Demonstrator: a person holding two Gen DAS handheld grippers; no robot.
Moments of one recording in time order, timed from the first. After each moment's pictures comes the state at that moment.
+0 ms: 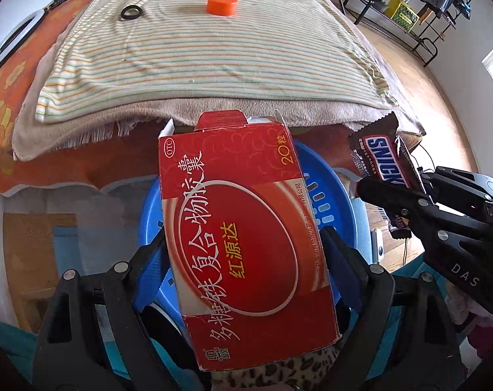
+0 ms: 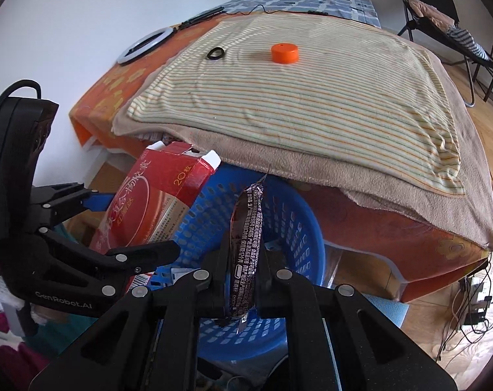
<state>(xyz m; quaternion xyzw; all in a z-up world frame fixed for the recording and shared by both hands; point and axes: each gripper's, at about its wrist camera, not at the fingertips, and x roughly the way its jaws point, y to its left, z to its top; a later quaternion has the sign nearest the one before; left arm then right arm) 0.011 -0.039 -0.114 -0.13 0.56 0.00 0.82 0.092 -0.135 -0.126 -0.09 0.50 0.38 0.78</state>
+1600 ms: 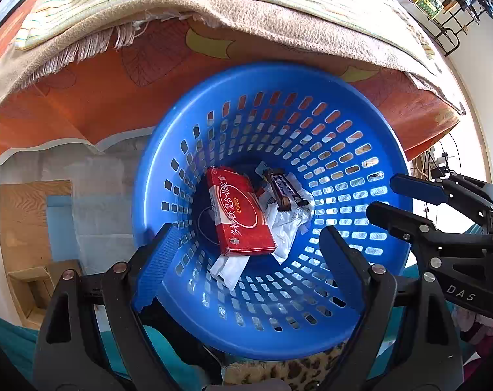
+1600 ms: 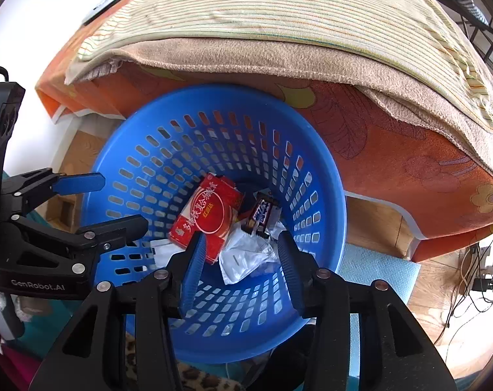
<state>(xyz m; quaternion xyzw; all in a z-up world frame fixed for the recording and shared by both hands) 0.008 -0.023 -0.186 -0.14 0.61 0.02 0.78 0.096 -0.123 -0.197 -0.12 0.58 0.32 0.73</state>
